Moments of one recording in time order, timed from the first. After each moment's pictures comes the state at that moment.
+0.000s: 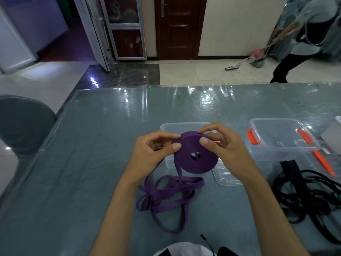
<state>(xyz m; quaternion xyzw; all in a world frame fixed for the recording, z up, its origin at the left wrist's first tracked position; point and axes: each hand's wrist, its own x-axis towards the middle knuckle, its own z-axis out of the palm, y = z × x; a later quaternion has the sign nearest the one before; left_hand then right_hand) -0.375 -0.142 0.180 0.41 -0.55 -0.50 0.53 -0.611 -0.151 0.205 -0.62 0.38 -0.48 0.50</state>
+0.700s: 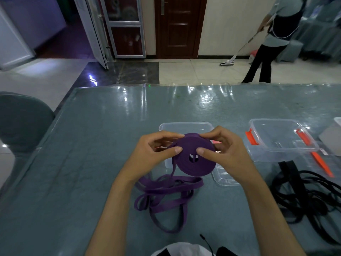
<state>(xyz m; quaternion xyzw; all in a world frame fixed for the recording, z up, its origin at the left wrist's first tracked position) -0.368 -0.148 0.183 0.38 -0.62 -0.50 0.48 -0.614 -0.152 0.195 -0.62 0.39 -0.48 0.48</state>
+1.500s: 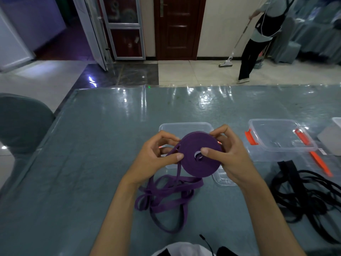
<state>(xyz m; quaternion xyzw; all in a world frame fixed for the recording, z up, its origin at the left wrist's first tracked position) -0.369 -0.148 0.157 0.33 -0.57 -0.58 0.49 -0.618 -0.152 0.182 -0.54 0.38 -0.50 0.55</state>
